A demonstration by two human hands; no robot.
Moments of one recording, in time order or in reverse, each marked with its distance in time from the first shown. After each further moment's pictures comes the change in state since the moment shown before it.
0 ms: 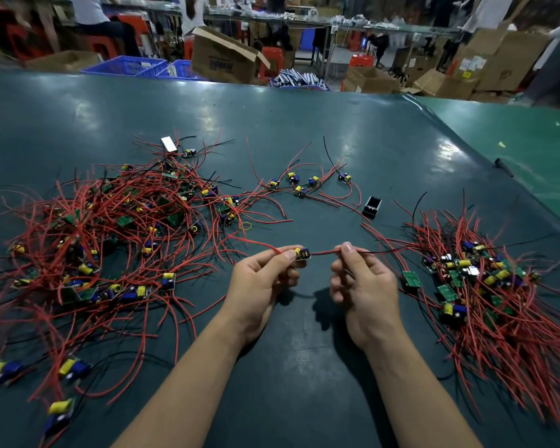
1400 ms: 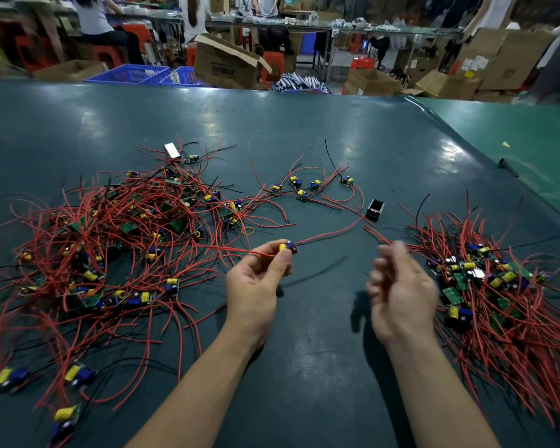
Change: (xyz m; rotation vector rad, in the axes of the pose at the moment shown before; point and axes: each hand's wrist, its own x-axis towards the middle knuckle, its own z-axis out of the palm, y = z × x) left_hand 0.002 -0.009 -0.003 0.125 0.225 0.248; right_hand 0.013 -0.014 -0.019 0.179 0.224 -0.038
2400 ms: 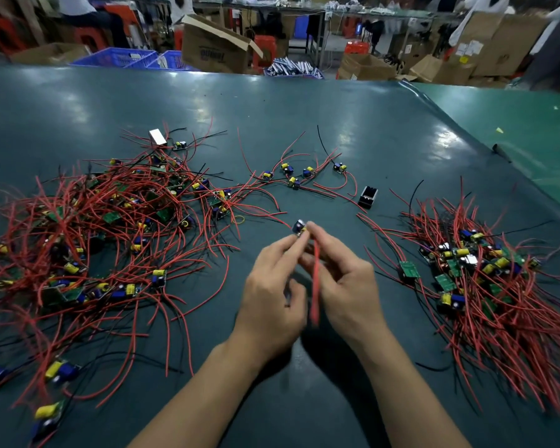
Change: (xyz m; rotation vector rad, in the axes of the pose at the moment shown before) left_hand -0.021 -0.006 0.003 0.743 -0.278 0.674; right_hand -0.024 0.029 0.013 -0.575 -0.579 -0.467
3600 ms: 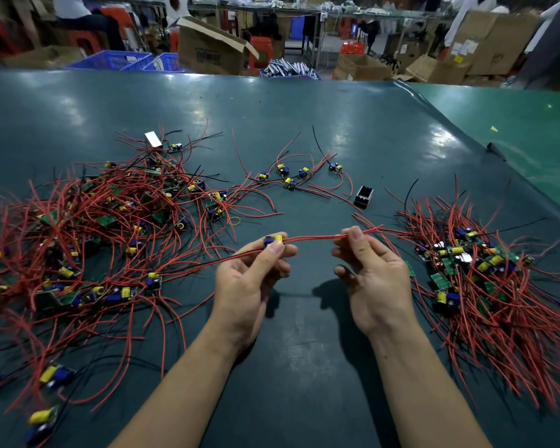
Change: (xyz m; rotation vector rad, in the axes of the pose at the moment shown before) left_hand 0.015 0.000 -0.010 -1.054 0.162 -0.686; right_hand 0.011 -0.018 -0.024 0.521 0.372 0.435
